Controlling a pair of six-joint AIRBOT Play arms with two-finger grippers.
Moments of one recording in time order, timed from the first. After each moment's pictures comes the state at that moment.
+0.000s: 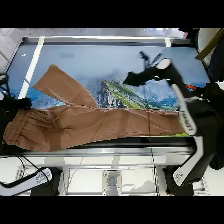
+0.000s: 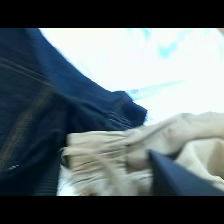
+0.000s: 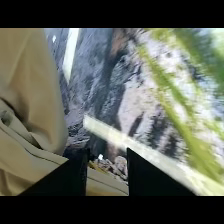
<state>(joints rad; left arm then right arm) 0.40 -1.25 1.06 1.63 -1.00 -1.44 0.17 -1.90 1.77 -0.79 1.16 1.34</state>
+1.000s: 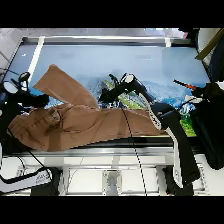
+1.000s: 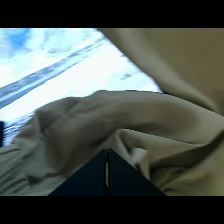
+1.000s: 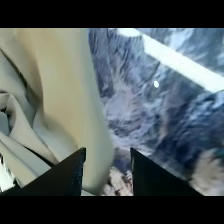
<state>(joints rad) 0.23 -1.31 1.09 1.31 -1.05 -1.30 0.40 -2.32 2.08 -0.62 1.28 1.45</state>
